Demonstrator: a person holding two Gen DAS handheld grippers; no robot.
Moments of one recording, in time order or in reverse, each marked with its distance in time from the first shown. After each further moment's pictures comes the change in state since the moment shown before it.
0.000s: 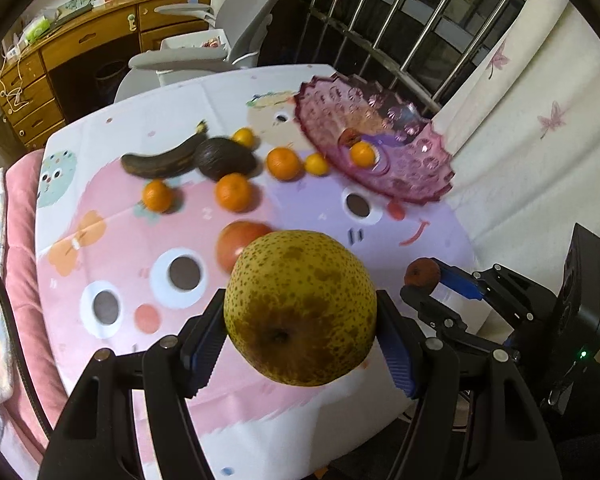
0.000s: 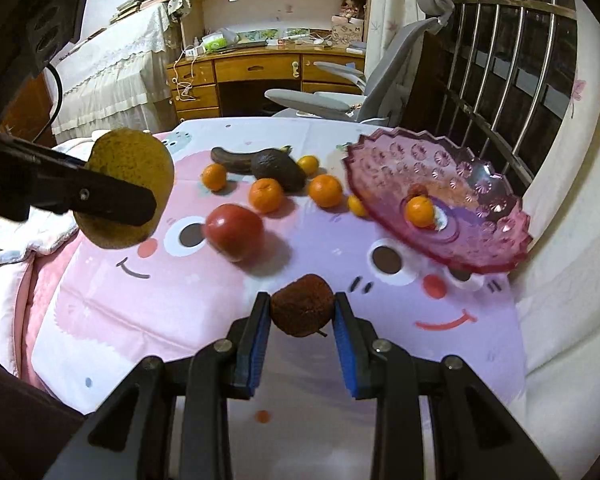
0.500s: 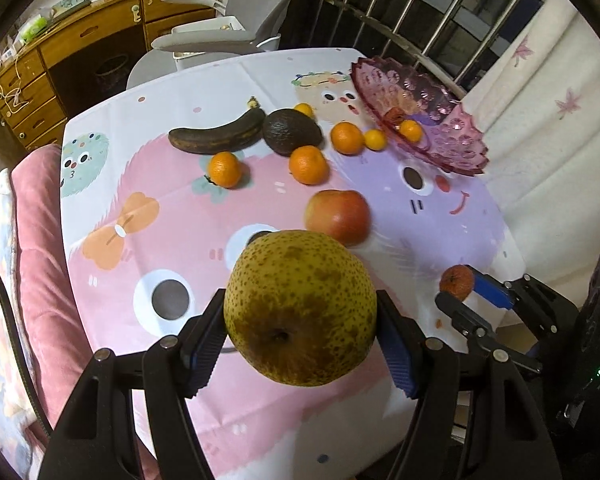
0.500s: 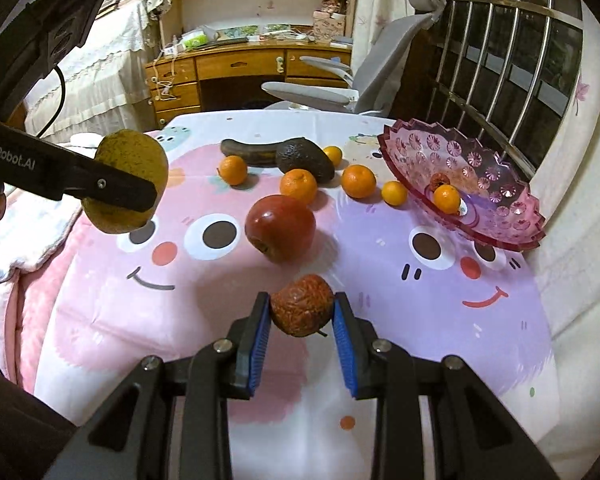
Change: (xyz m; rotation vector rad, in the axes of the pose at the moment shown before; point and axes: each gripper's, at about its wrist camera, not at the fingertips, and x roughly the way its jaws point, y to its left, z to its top) left arm -0.005 0.096 -0.023 0.059 0.049 0.001; right arm 0.020 0.083 -0.005 0.060 0.008 -0.099
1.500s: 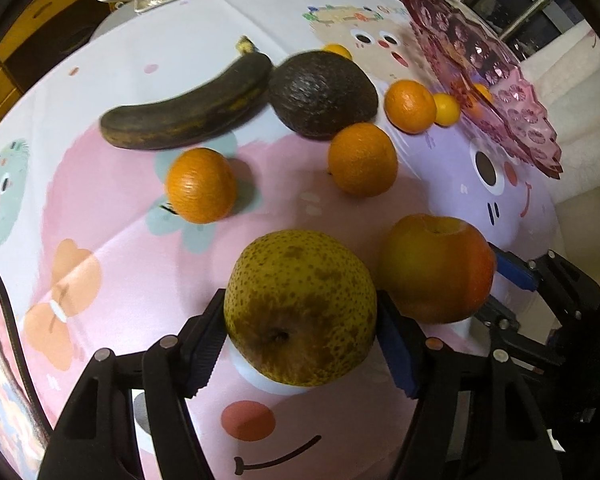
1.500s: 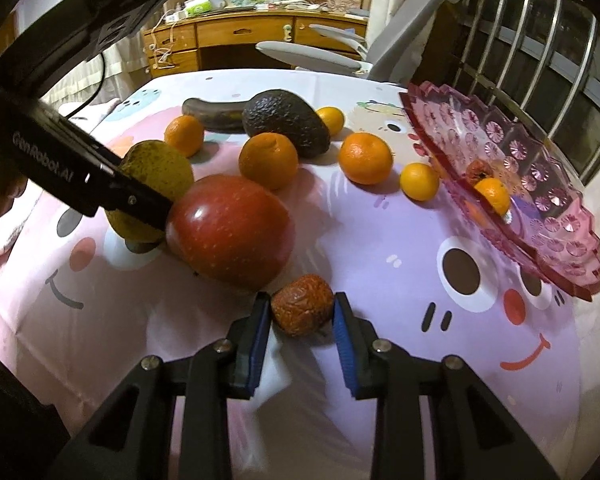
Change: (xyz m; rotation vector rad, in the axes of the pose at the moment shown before) left arm 0.141 0.040 0.070 0.034 0.198 -0.010; right arm 0.113 -0.026 0.020 -0.049 0.088 0.006
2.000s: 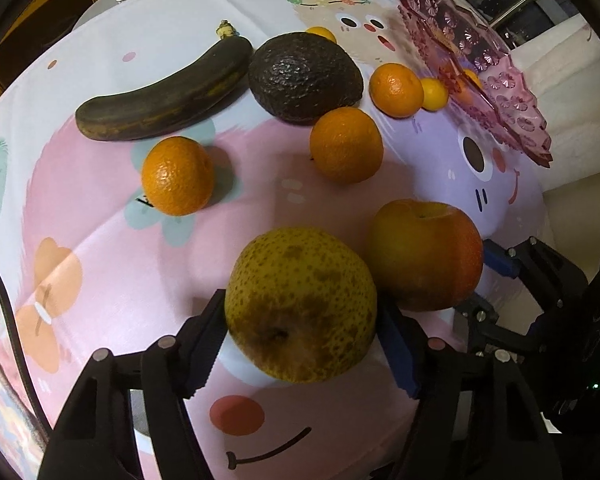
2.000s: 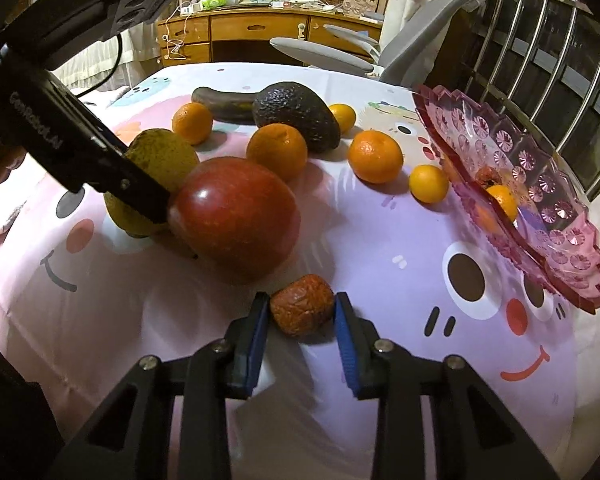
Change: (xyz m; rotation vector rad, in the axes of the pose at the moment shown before) left arm 0.011 -0.004 0.004 0.028 0.073 -0.061; right arm 0.007 0.003 -0.004 -0.075 -0.001 0.008
